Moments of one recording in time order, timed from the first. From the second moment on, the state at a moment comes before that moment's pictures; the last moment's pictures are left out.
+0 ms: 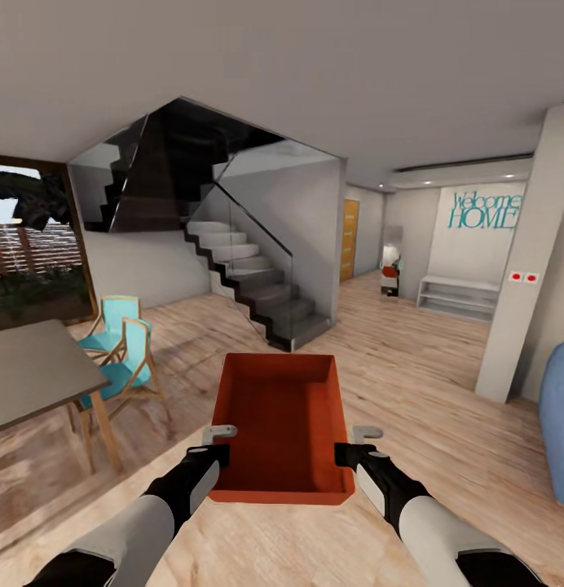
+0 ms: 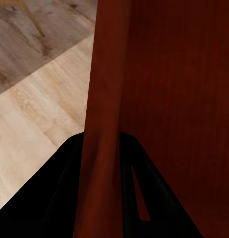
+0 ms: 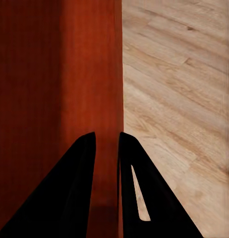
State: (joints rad) left arm -0.74 -0.12 -0.14 -0.32 0.18 0.23 0.29; right arm -0.75 0.09 0.02 -0.28 -0.07 0.12 -0.05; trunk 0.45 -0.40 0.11
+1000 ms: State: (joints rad) left arm -0.74 -0.12 -0.14 -0.32 0.18 0.23 0.29; right arm -0.75 0.09 0.02 -0.28 -0.06 0.13 -0.05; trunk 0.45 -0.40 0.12
